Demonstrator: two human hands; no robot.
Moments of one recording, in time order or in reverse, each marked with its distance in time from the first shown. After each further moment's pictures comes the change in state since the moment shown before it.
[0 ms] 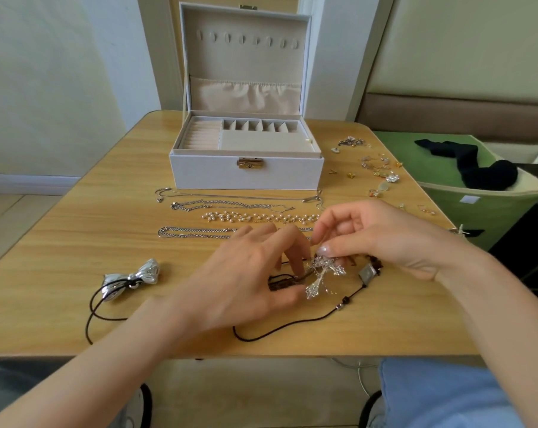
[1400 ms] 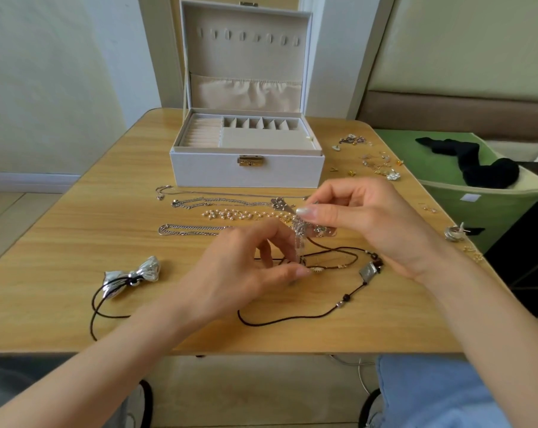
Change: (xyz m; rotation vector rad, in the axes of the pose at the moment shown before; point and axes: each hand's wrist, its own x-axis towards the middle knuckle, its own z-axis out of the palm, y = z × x) left_hand -0.002 0.010 -0.010 -0.362 0.101 -0.278; right_hand 0.004 -0.005 0.012 0.196 0.165 -0.370
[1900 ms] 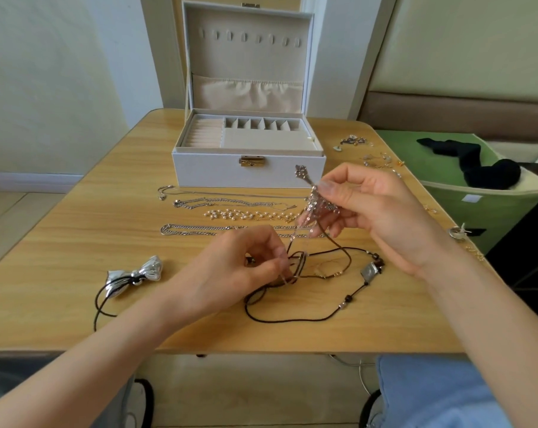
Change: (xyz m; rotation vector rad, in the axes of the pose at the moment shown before) left_hand -0.003 -0.007 -0.006 -0.114 -0.110 -0.064; right_hand 0.002 0.001 -0.004 0.156 0.055 0.053
